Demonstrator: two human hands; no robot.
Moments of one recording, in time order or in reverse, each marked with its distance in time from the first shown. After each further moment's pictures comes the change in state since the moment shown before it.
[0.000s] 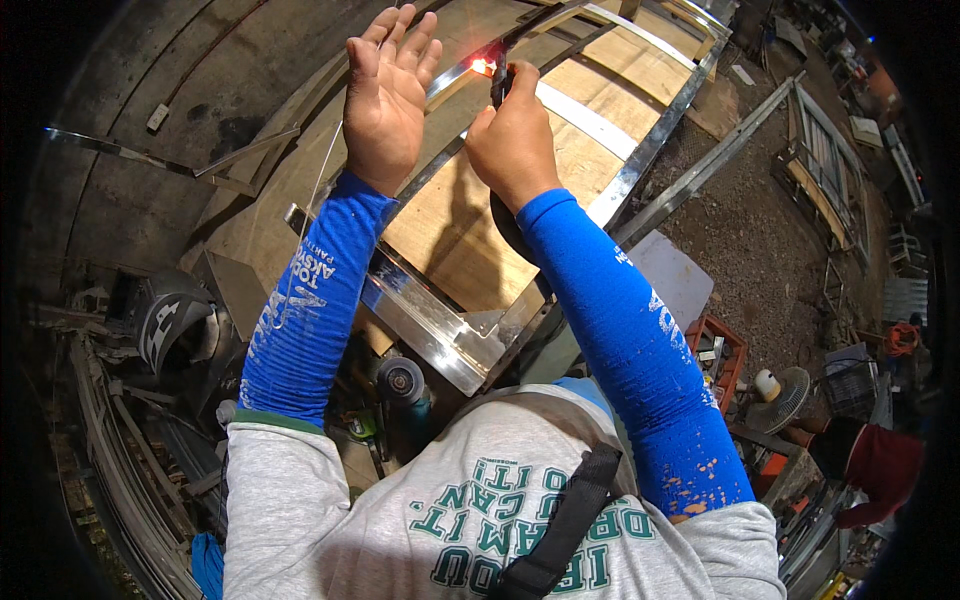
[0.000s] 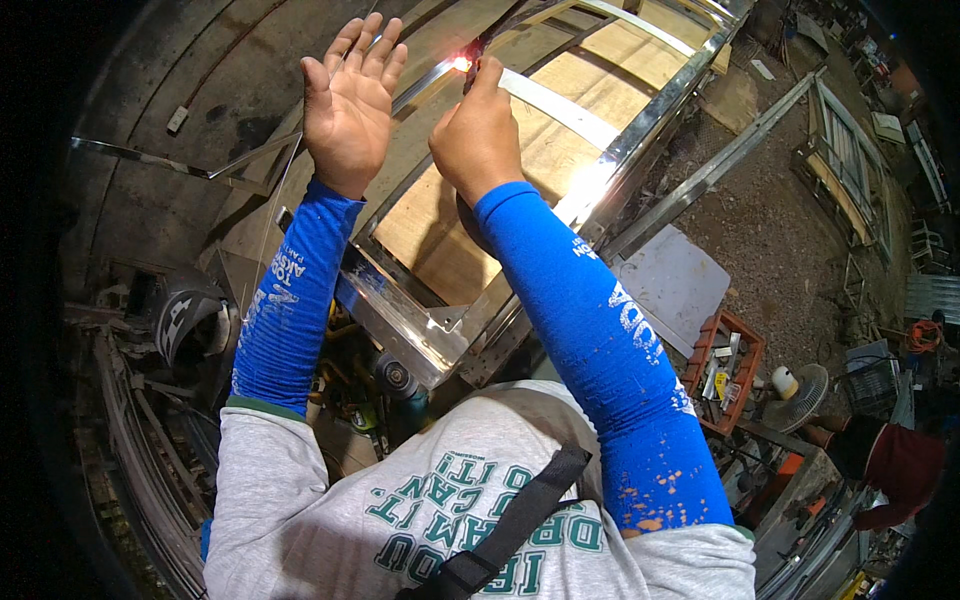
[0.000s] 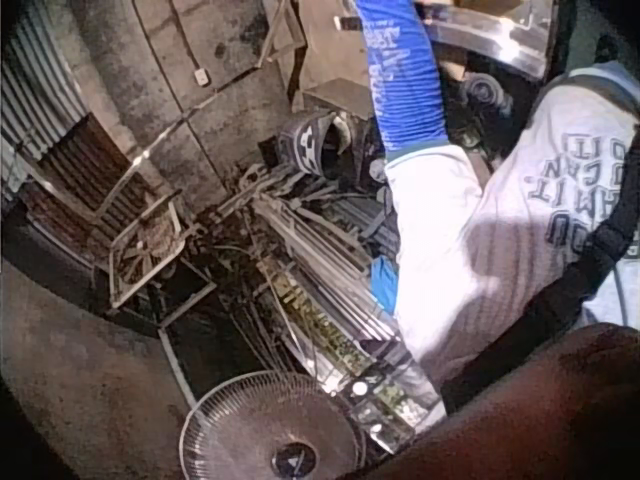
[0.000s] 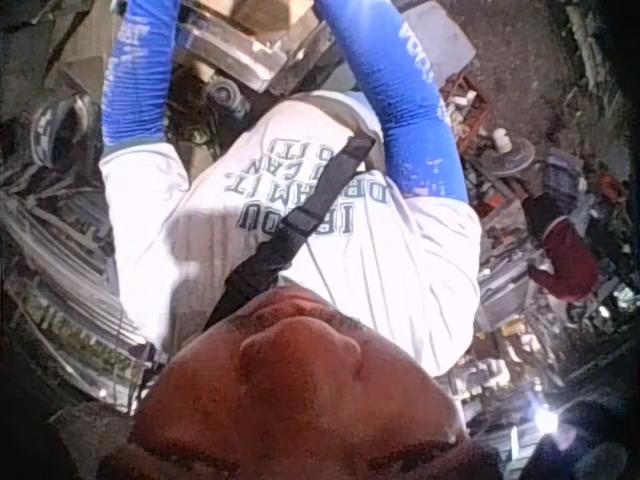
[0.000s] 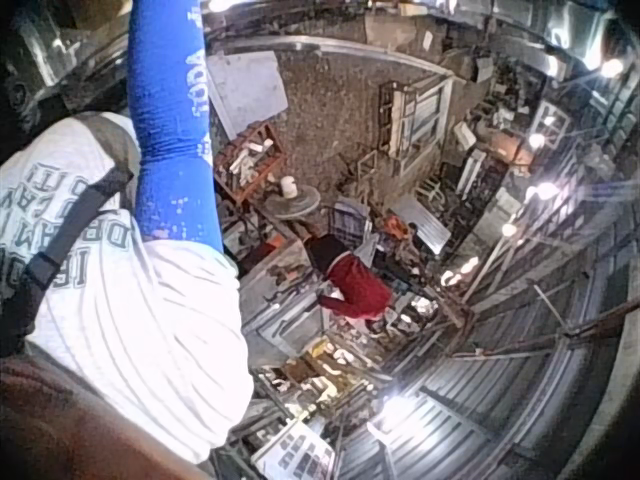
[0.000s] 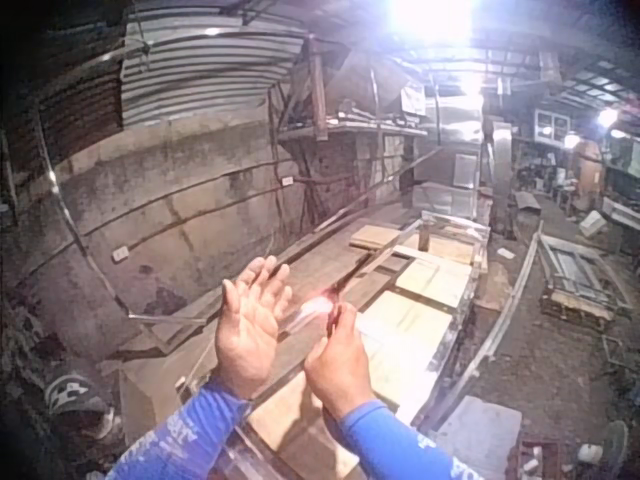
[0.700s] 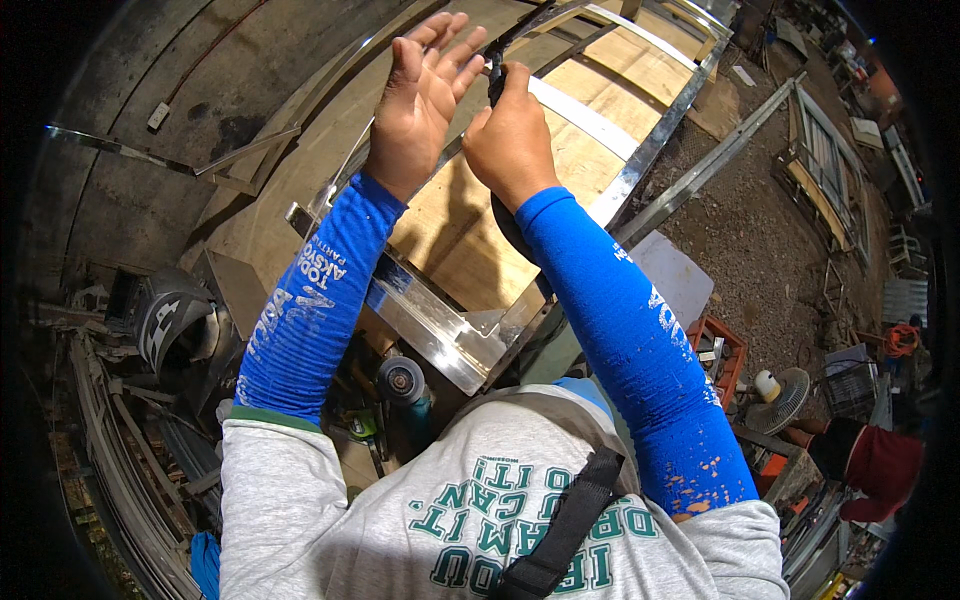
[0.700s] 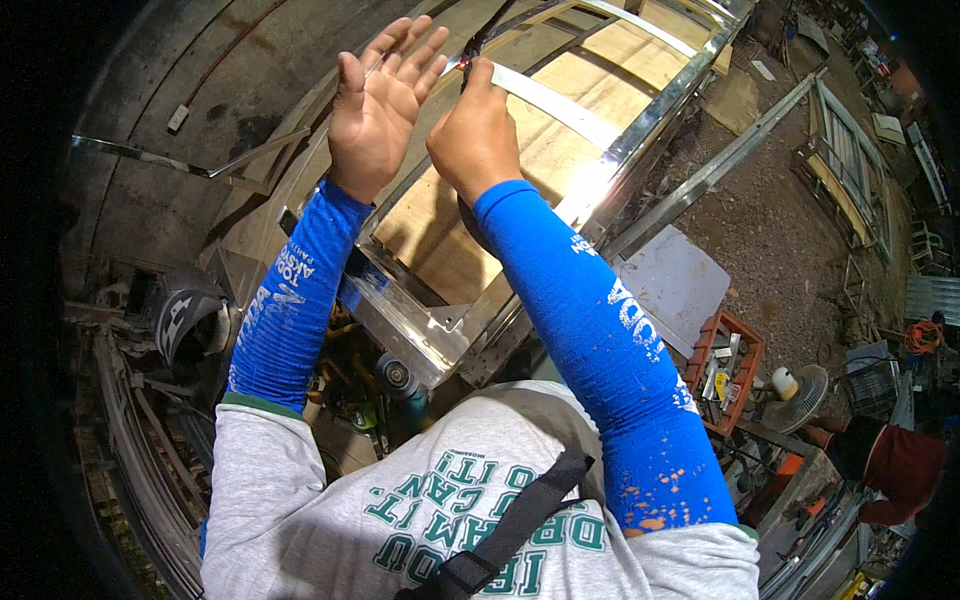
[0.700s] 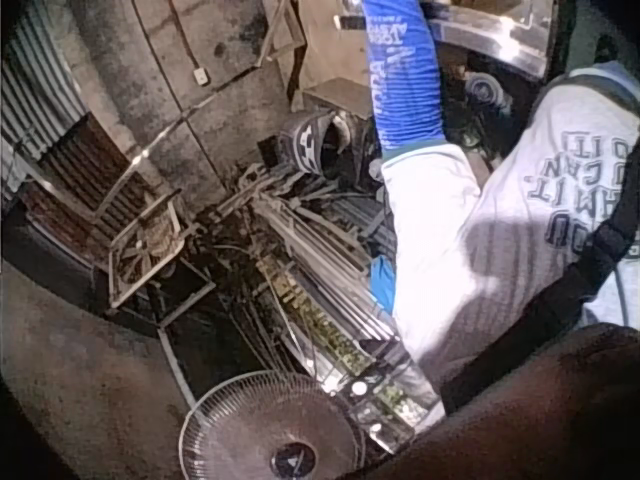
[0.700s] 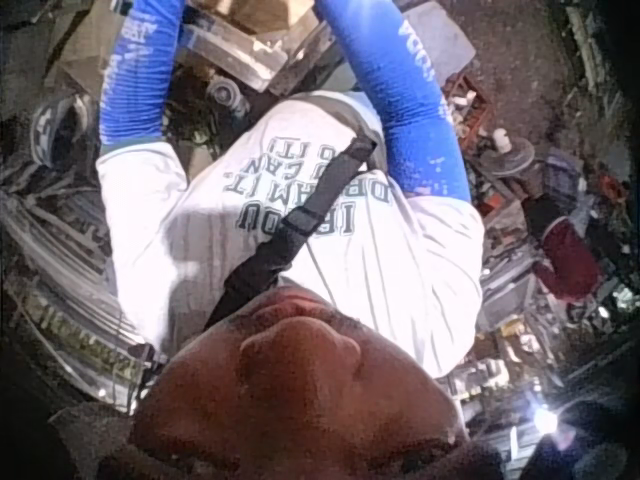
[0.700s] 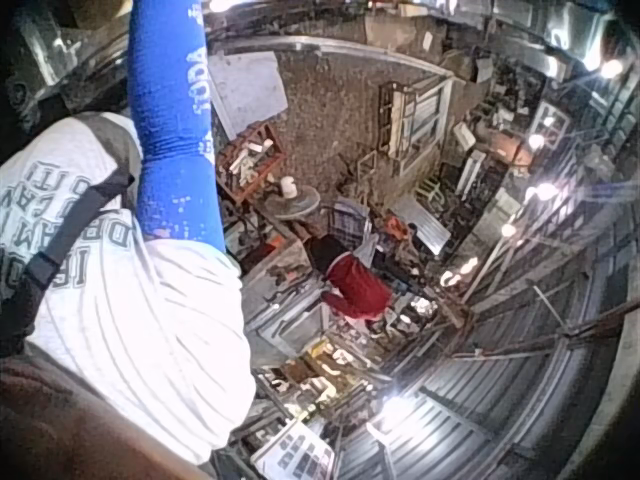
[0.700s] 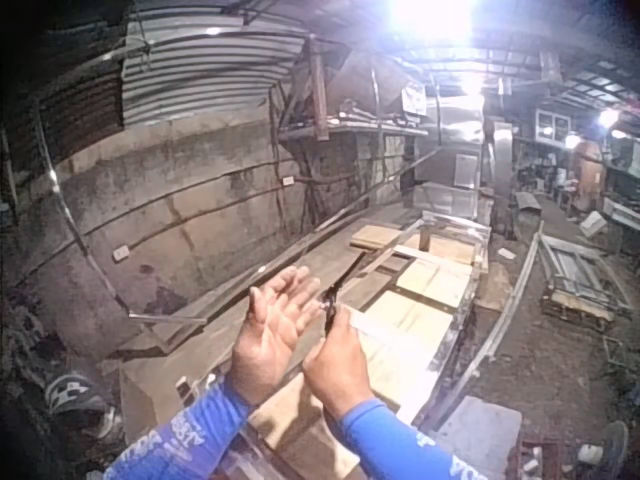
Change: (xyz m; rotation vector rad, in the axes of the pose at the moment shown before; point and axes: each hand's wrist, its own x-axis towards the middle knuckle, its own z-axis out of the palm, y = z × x) left_hand -0.006 -0.010 0.009 -0.071 -0.159 -0.109; right_hand -0.001 -0.007 -0.003 -0.044 -0.065 0.017
